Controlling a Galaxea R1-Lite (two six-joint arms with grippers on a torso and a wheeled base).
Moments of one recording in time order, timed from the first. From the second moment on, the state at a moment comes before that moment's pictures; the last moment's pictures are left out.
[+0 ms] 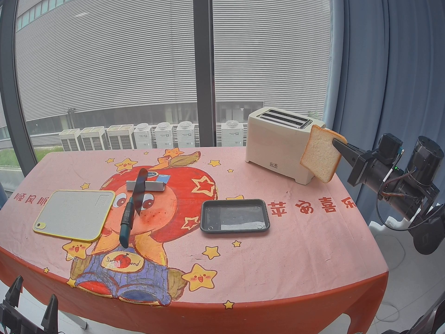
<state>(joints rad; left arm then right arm) -0.01 0.02 -0.02 0.00 0.00 0.00 0.30 1.71 -0.53 -1.25 0.20 0.17</state>
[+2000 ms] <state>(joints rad) -0.01 0.02 -0.02 0.00 0.00 0.00 0.35 1.69 -0.44 -1.31 0.17 0.17</state>
